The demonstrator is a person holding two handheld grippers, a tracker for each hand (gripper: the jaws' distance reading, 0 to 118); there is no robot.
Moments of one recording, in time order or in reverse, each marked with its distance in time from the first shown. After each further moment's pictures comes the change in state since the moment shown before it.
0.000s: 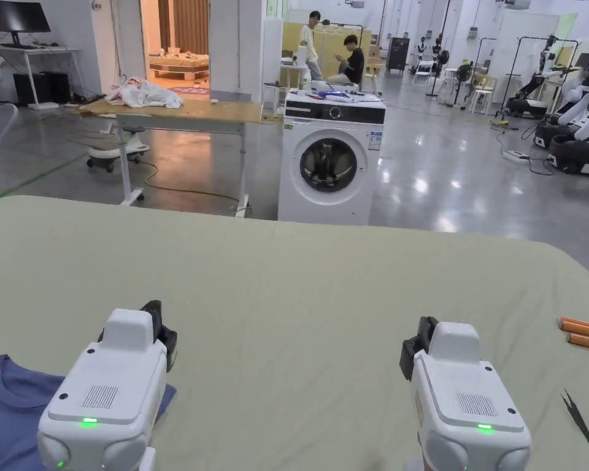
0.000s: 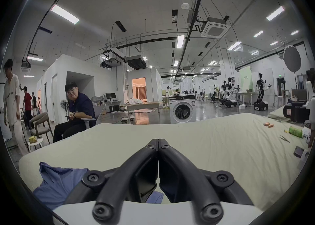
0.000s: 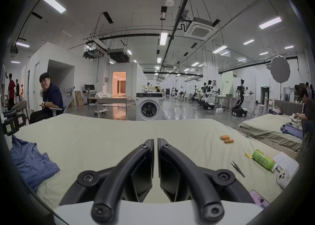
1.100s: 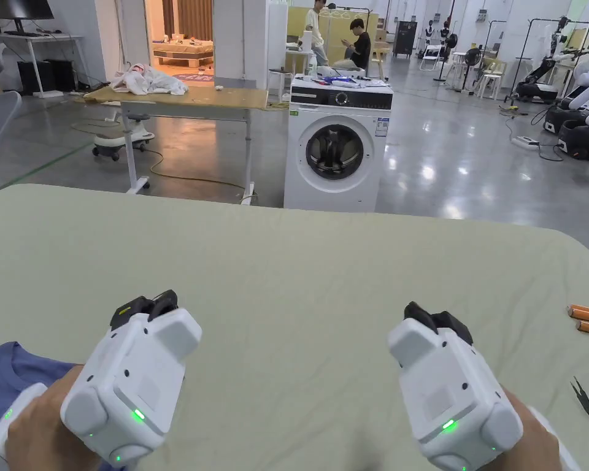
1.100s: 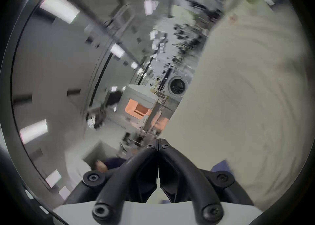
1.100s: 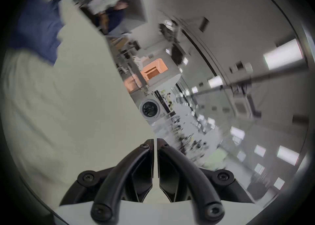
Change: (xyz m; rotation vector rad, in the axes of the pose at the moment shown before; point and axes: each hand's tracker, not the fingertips) left arm 0.022 -0.005 0.000 -0.041 -0.018 -0.780; right arm -0.024 0.004 0.000 0.040 0.078 0.808
